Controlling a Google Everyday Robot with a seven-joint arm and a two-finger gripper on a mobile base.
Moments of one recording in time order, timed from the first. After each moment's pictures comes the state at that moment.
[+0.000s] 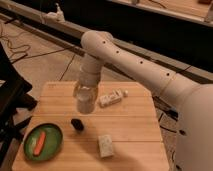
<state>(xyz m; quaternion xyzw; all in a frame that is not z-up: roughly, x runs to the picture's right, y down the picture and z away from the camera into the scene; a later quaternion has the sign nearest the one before) -0.106 0.040 0.640 -0.31 -0.38 -0.42 0.76</state>
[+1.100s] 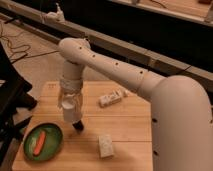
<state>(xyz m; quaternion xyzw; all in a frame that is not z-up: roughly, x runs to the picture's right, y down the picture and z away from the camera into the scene) -0.155 0.082 0.655 -0.37 -0.40 -0.45 0.71</state>
